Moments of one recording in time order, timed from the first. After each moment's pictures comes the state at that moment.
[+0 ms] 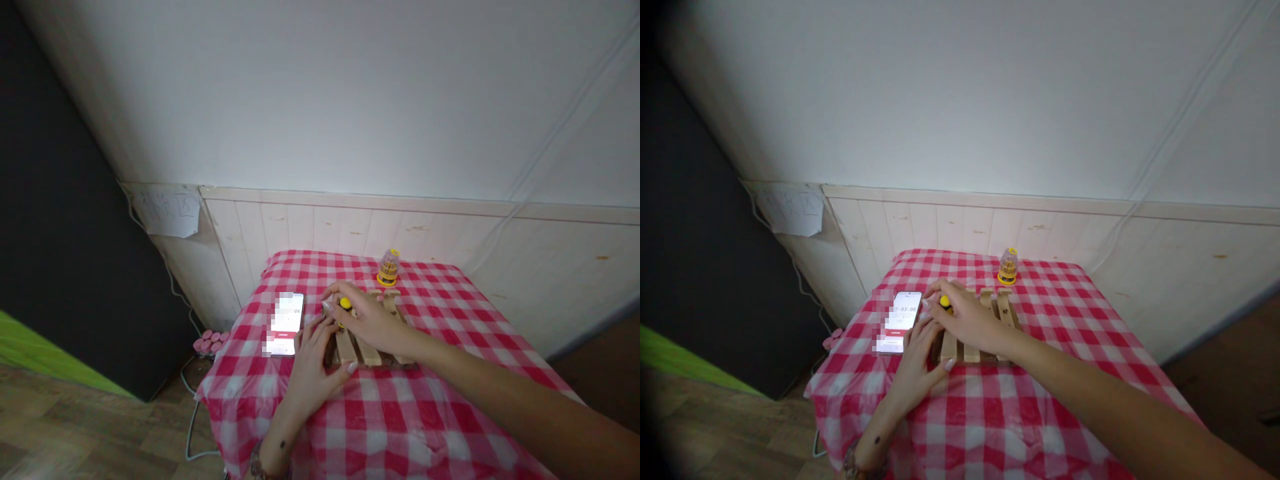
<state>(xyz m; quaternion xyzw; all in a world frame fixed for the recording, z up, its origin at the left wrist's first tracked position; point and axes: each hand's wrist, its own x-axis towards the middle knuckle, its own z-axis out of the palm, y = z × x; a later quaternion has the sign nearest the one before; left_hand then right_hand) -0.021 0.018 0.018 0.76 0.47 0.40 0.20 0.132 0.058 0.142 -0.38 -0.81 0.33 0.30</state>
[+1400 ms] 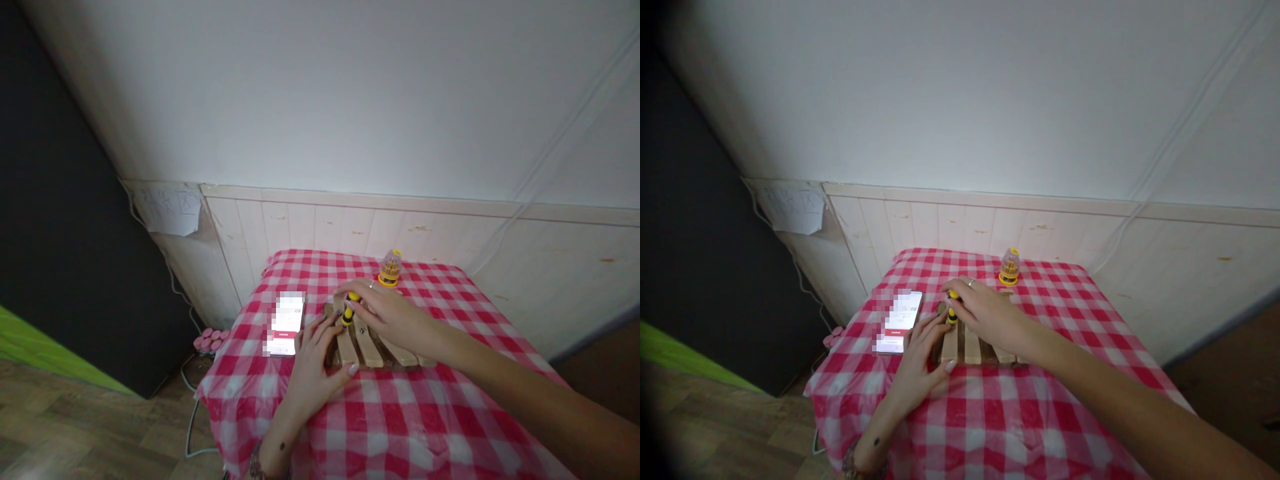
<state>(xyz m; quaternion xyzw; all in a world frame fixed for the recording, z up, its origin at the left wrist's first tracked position) -0.021 0.017 0.020 0.76 0.48 0.39 0.20 0.162 0.061 0.158 -0.36 -0.90 0.10 0.20</state>
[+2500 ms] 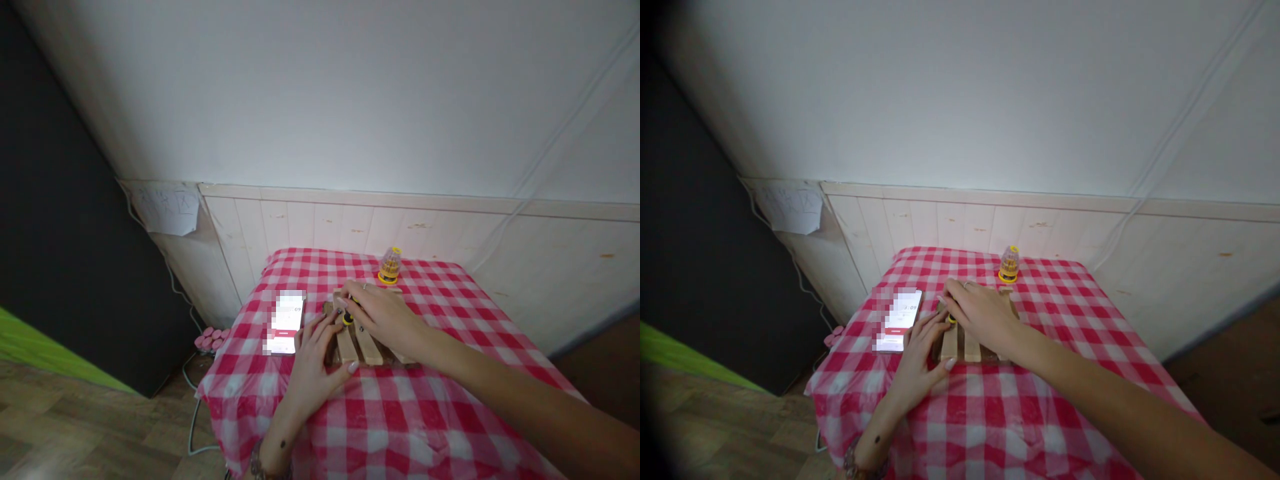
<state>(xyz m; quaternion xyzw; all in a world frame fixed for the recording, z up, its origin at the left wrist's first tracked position) -0.022 0.018 0.017 0.76 0.47 0.40 0.19 0.153 0.061 0.144 -0.42 -0.89 0.04 0.19</state>
